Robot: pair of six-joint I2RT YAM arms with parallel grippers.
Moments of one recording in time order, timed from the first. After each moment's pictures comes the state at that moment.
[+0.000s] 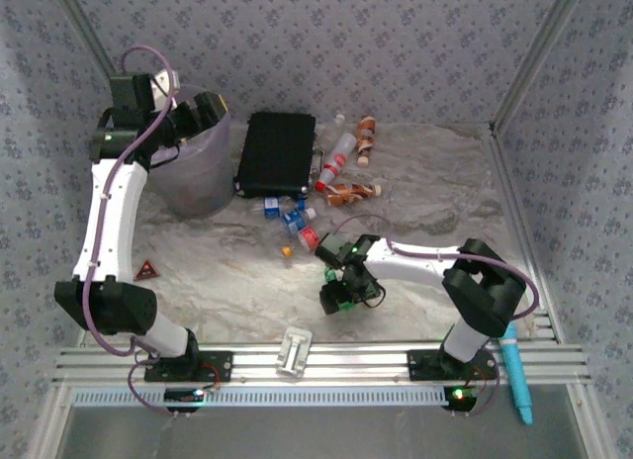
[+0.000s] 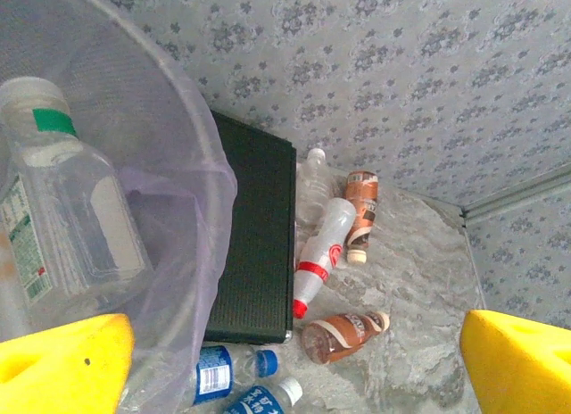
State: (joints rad) left arm -0.05 1.53 1.79 -0.80 0.37 -0.49; right arm 0.94 1.64 0.96 -0.80 -0.11 0.54
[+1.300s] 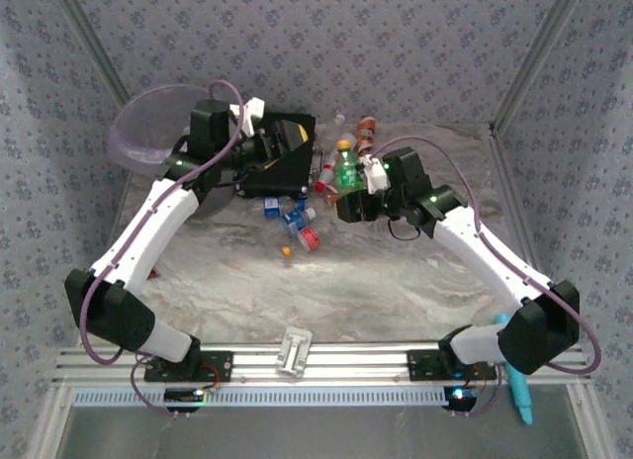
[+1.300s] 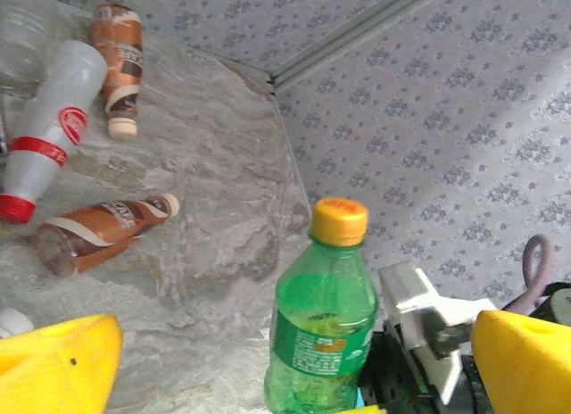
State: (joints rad) left arm -0.42 1.47 1.47 -0.39 0.58 -0.79; right arm 0.50 1.34 1.20 -0.57 -0.41 0.23
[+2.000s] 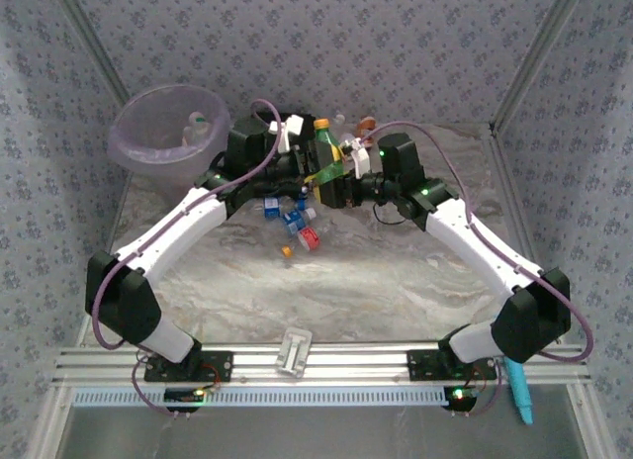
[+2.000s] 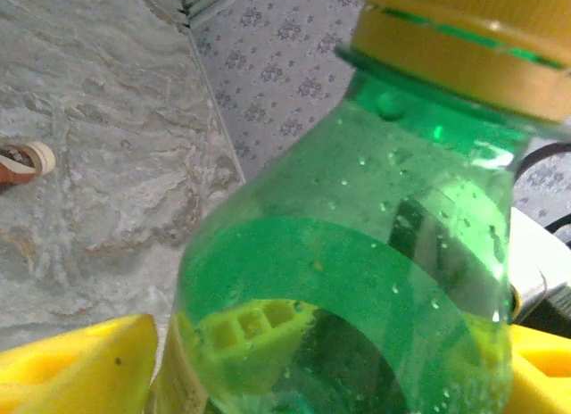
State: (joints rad) left arm -0.57 1.53 1.35 -0.10 0.64 -0.94; right arm 0.52 1.41 1.25 -0.35 -0.61 0.25
